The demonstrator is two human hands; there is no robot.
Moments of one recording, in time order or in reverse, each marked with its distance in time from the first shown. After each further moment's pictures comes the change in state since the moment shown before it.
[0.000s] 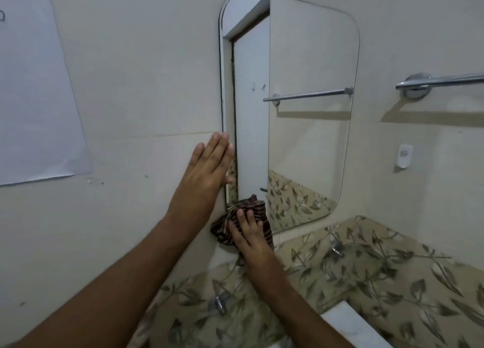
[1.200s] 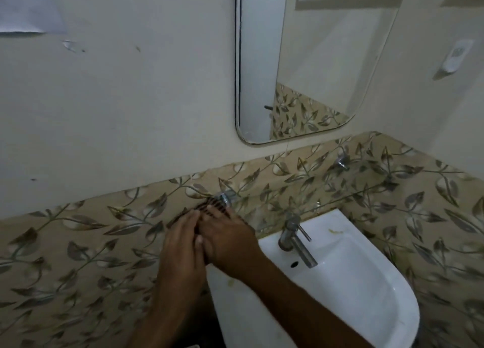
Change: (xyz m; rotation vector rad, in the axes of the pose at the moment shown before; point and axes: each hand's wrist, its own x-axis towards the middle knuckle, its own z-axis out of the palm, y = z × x) left_hand -0.269 0.138 -0.029 -0.444 -0.420 -0.969; right_hand -0.107 -0.101 0.050 0.068 -0.492 -0.032
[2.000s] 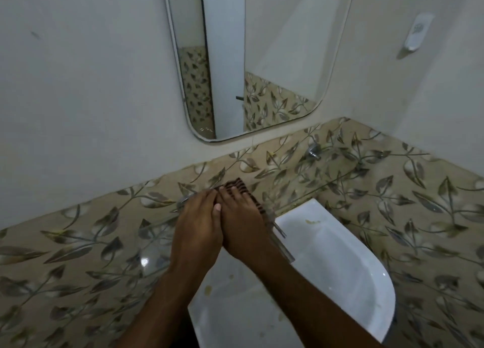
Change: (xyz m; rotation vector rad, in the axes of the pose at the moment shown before) left_hand 0.063 0.069 0.069 0.089 -0.117 0.177; right_hand -0.016 0.076 -0.031 -0.154 -0.040 0.382
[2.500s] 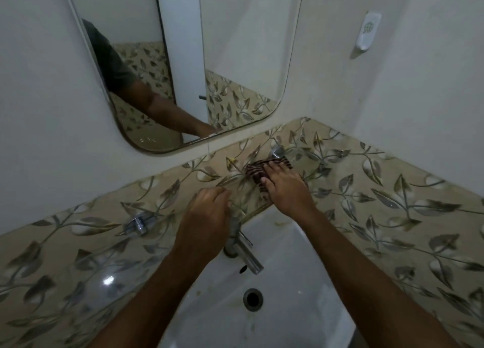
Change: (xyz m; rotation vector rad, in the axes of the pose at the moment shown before) left_hand 0.048 0.058 0.056 0.012 -0.157 0.302; right_hand 0.010 0.210 -0.020 0.005 -0.016 0.397
